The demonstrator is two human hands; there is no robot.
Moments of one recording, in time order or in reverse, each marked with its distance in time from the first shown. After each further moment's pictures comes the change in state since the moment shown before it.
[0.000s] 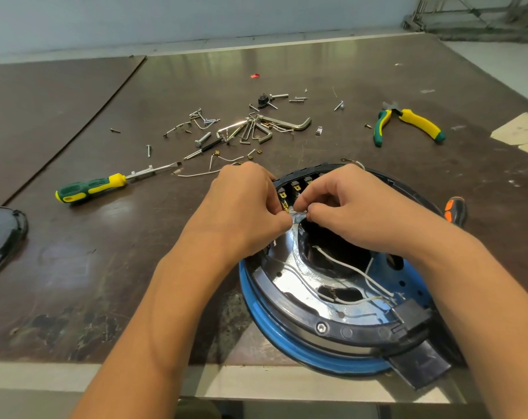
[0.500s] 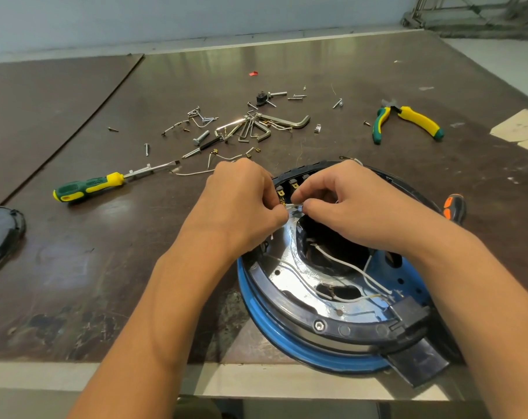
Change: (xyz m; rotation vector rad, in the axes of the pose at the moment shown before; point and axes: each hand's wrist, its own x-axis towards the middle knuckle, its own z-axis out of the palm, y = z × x) left_hand 0.004 -0.005 0.004 0.021 0.043 0.034; right_hand -0.002 -0.002 0.001 -0.012 0.029 0.021
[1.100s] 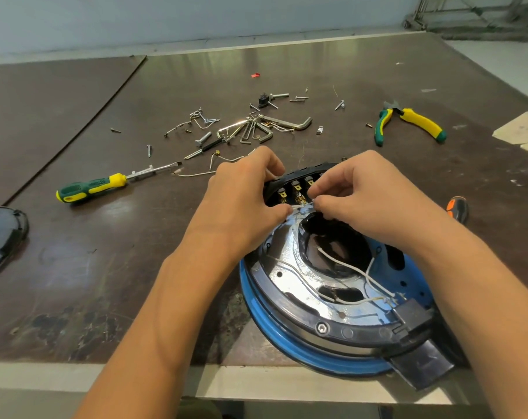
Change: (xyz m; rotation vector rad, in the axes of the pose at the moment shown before) left_hand 0.001 -0.004 0.003 -0.116 0.066 0.039; right_hand 0.001 0.004 -0.006 0.094 0.140 0.096
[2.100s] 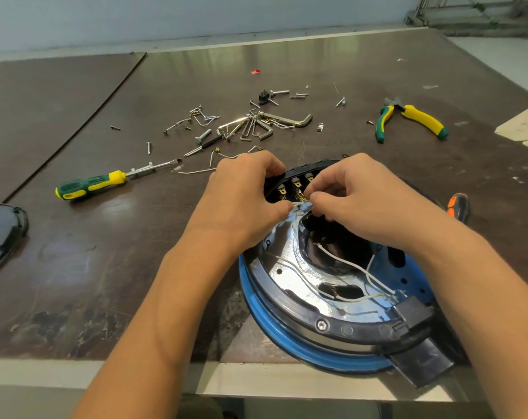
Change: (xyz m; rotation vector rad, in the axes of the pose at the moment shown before) left_hand 0.003 -0.002 0.003 0.039 -0.016 -0.030; right_hand -0.001 0.000 0.003 -0.049 -0.034 -0.030
